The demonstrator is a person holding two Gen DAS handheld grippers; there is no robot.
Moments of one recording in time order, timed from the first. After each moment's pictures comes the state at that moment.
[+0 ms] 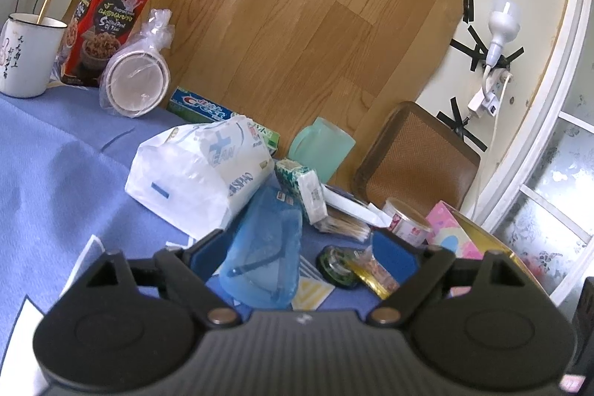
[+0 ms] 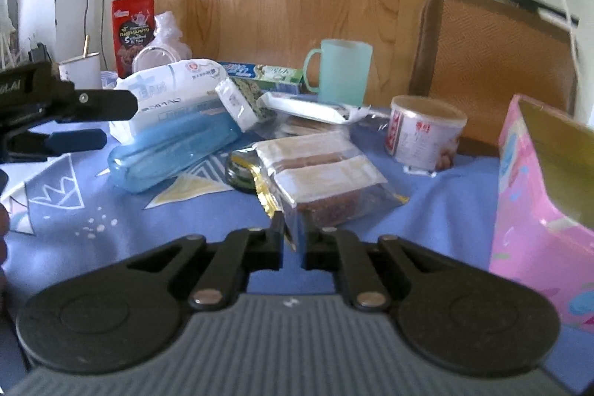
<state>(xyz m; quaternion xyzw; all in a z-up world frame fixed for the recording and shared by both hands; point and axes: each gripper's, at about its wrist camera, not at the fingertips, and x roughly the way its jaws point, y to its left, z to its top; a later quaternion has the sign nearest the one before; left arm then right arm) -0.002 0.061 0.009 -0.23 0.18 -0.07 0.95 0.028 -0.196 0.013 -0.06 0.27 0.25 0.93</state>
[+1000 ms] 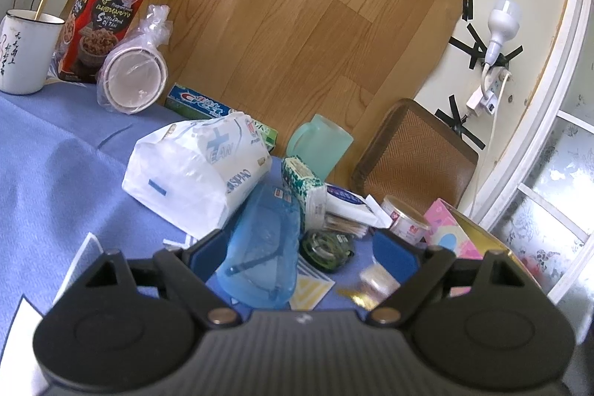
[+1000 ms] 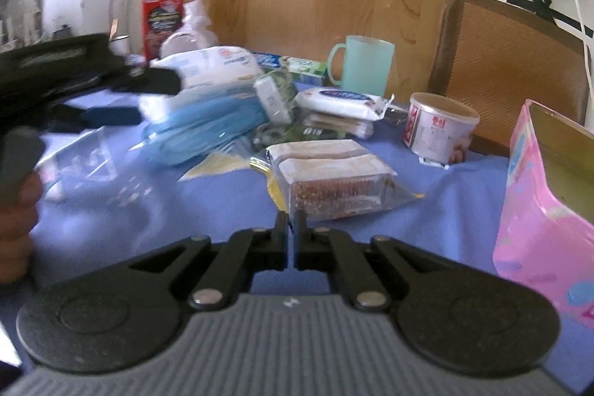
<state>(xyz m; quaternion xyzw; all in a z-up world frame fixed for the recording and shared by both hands) -0.001 0.061 0.009 -0.23 0.18 -0.08 0.95 -0.006 -0.203 0.015 -0.09 0.27 0.28 0.91</state>
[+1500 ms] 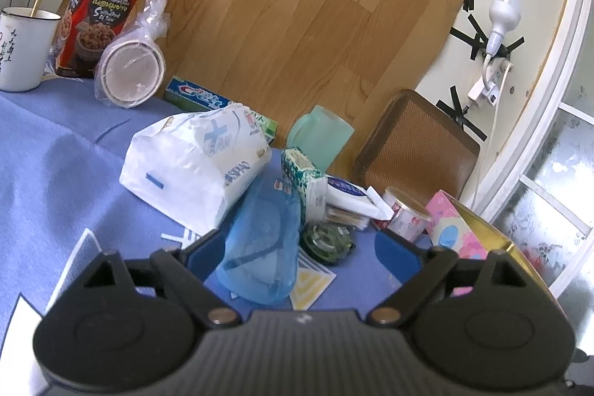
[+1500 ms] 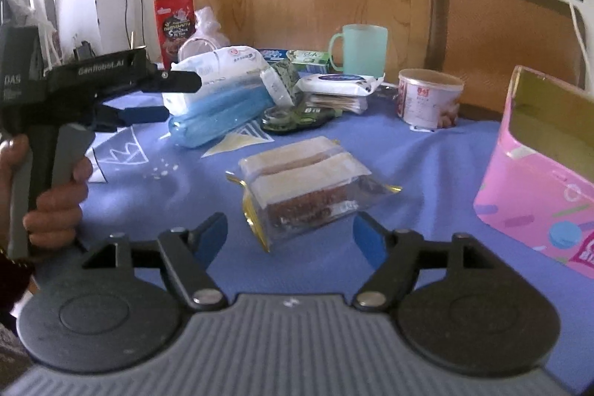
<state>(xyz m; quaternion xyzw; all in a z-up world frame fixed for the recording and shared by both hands) 0.003 0.059 0.008 -0.22 0.20 -0.08 0.95 -0.025 -0.242 0.021 -0.04 0.30 0.31 0.90</state>
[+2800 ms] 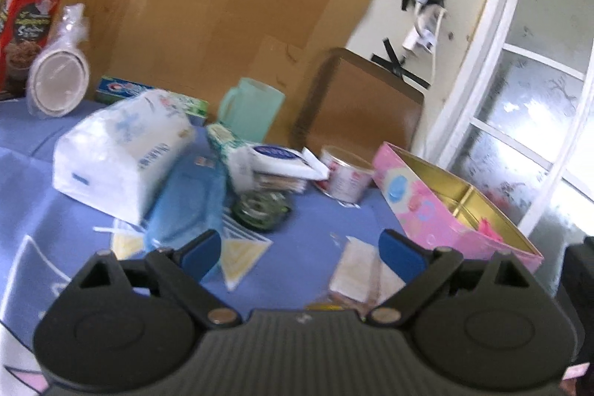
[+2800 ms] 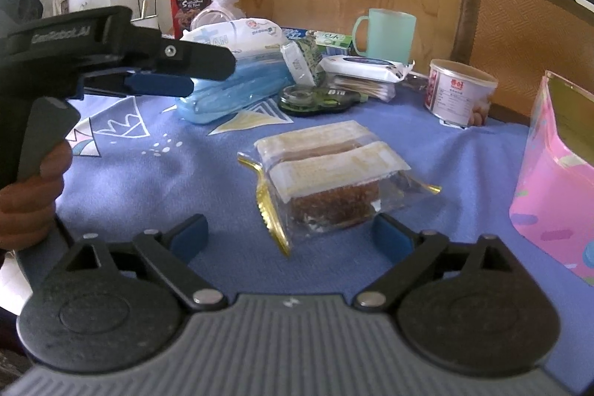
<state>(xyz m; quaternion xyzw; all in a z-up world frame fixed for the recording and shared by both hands) -0.005 0.017 0.017 -0.15 0.22 -0.18 0.95 -0.018 -0.221 0.008 -0.09 0.31 0.32 0.89</state>
